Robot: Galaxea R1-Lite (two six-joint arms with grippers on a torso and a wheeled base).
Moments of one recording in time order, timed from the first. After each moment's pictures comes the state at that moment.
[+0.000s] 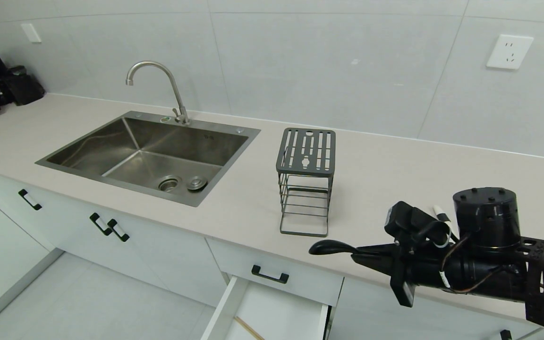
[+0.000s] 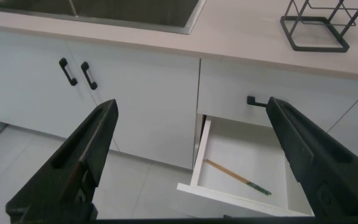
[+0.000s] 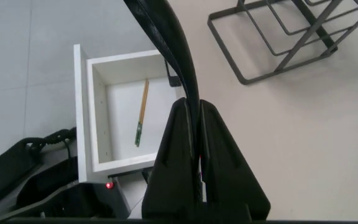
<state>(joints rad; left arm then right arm) 0.00 0.00 0.00 0.00 -0.03 0.01 0.56 1.71 -0.57 -0.73 0.37 -0.42</state>
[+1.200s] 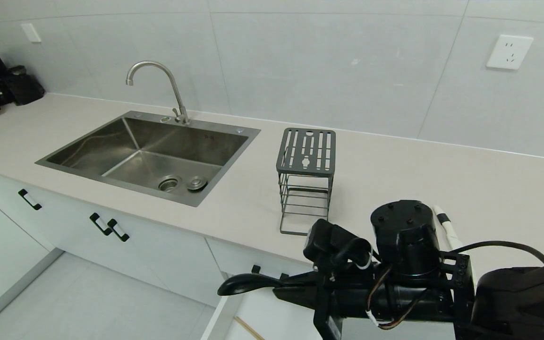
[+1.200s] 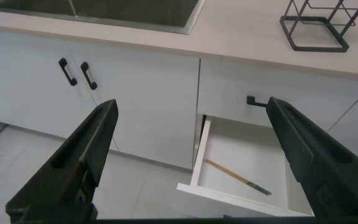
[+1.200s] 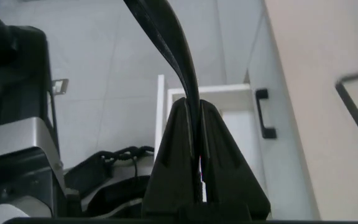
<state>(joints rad) 0.00 0.00 0.00 0.00 -0.03 0.01 0.88 1.85 -0.77 -0.74 0.36 -0.21</state>
